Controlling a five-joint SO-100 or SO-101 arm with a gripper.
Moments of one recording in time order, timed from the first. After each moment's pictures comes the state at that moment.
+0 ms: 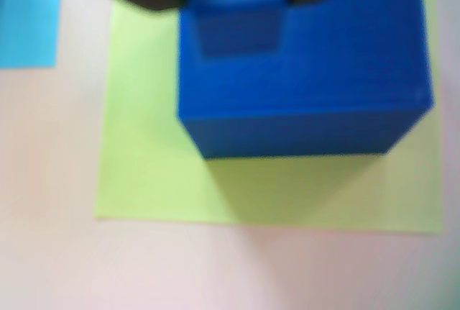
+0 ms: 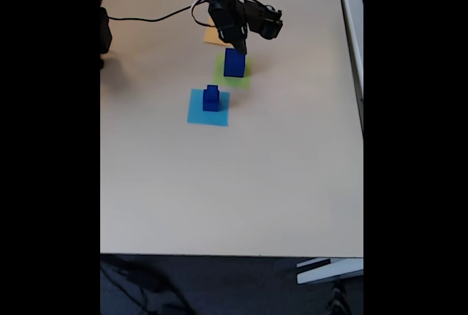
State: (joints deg) arm 8.4 67.6 60.3 70.8 82.7
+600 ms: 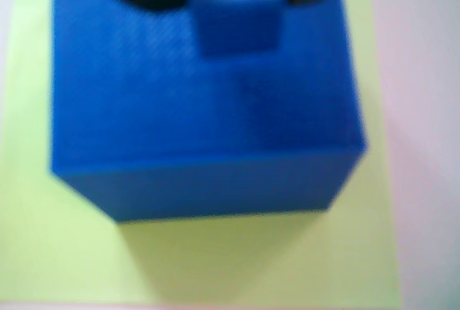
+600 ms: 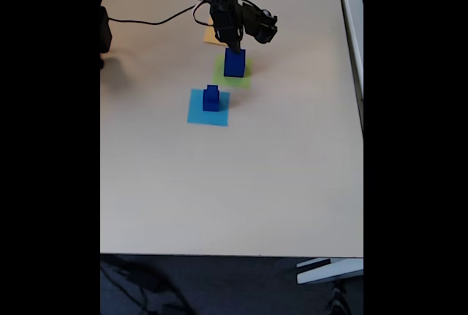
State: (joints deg) arm 6.2 66.6 65.8 69.3 87.8
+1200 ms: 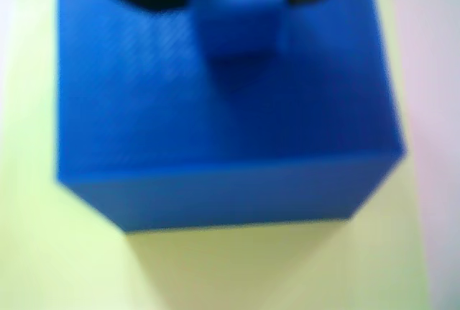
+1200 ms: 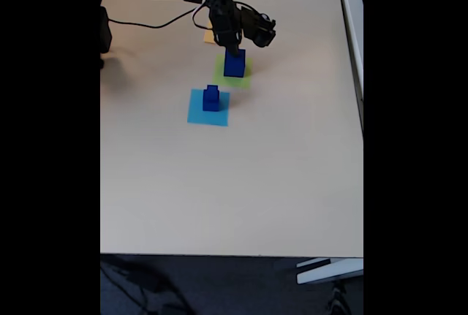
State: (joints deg) arm 6.9 66.6 68.4 67.6 87.6
